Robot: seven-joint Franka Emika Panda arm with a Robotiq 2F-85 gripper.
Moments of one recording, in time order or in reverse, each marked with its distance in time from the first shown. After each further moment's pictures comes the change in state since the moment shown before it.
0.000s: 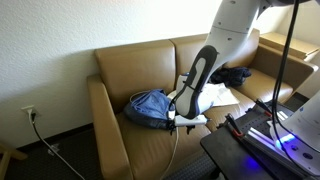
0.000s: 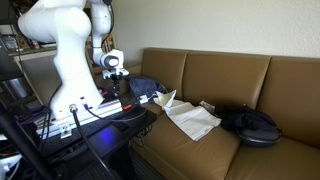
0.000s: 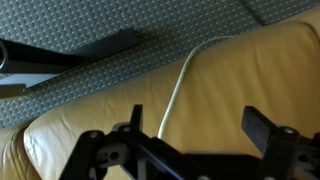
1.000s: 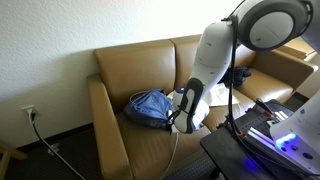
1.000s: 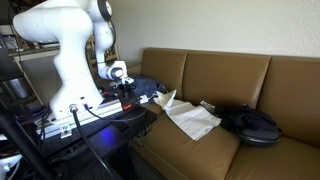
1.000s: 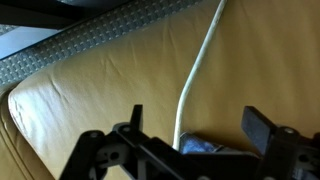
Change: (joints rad) arm 0.193 0.265 -0.202 0.207 -0.073 0.098 0.118
